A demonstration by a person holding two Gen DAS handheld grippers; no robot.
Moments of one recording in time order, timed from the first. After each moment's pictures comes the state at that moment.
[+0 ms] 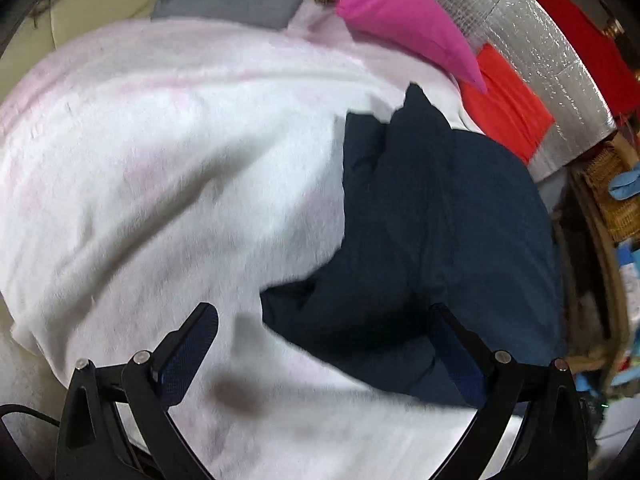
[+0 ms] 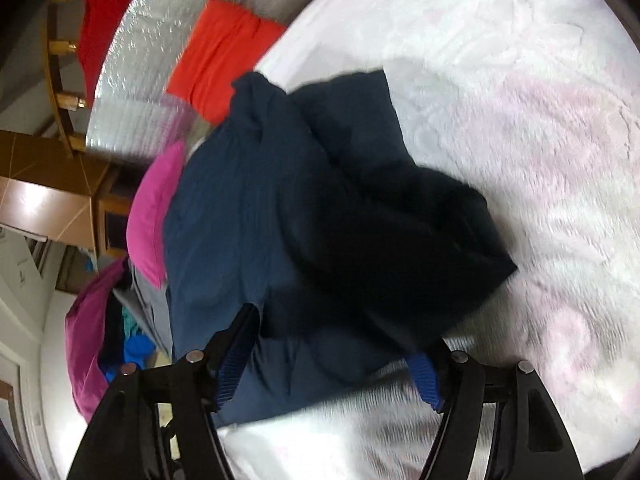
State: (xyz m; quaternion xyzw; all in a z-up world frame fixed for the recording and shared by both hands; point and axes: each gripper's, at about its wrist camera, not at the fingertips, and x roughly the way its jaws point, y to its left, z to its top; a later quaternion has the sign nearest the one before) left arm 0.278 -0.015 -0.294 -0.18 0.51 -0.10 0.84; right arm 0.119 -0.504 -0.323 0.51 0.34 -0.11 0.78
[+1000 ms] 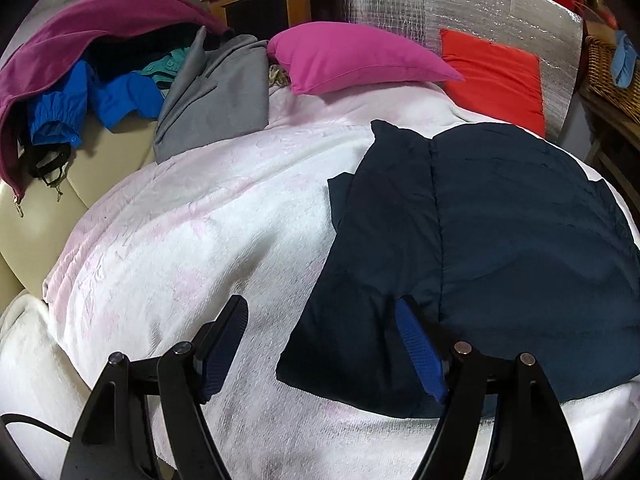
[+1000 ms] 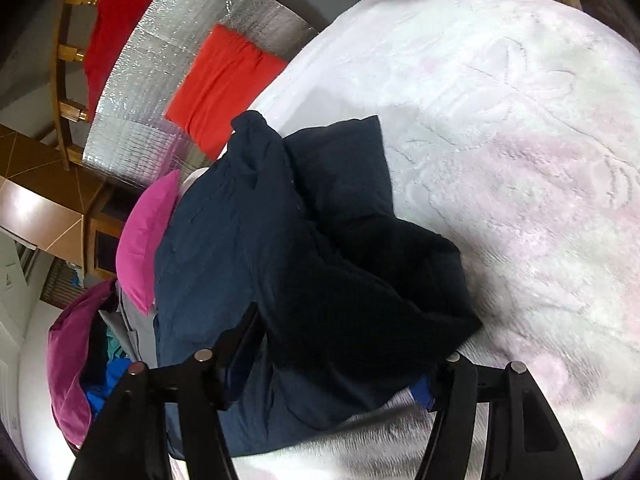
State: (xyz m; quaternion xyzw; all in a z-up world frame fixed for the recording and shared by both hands) left arm 0.260 -0.062 -0.261 0.04 0.40 -0.04 0.92; right arm 0.124 -0.506 -0.314 0.48 0.30 -0.15 0.81
